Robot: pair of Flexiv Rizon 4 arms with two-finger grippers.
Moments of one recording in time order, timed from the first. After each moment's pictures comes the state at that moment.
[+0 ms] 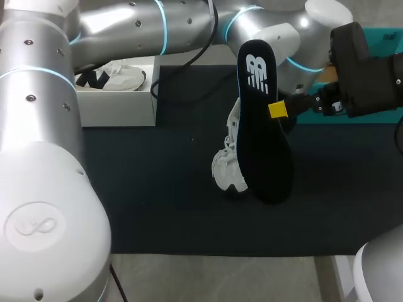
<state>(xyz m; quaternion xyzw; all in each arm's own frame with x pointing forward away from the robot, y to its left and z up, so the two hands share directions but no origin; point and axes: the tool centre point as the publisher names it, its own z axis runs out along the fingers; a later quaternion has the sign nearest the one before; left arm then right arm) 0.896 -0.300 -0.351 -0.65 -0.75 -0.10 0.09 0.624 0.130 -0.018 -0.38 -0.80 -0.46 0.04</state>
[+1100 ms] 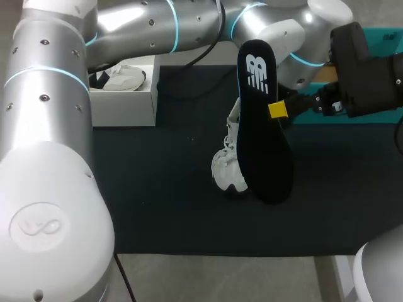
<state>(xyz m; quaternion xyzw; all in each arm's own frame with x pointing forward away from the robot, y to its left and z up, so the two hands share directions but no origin) 0.926 -0.302 -0.368 -0.65 -0.74 -0.11 0.12 0.624 0.130 -0.018 -0.38 -0.80 -0.46 0.04</state>
